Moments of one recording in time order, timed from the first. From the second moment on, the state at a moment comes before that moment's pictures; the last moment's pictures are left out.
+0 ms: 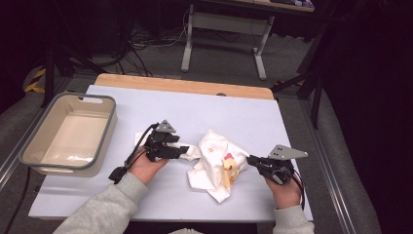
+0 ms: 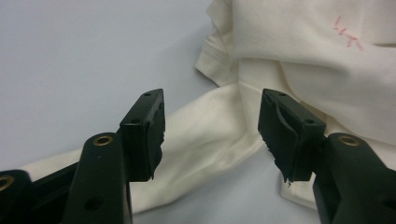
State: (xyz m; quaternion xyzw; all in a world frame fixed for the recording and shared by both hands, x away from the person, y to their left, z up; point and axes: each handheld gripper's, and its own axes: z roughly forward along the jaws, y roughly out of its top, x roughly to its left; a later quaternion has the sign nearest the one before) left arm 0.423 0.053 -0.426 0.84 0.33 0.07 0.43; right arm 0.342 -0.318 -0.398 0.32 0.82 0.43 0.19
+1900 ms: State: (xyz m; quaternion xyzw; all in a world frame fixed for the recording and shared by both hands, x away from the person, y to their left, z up) left arm 0.416 0.129 -0.420 0.81 0.43 0.15 0.38; right arm 0.339 -0.265 -0.407 0.23 0.88 0.41 0.10
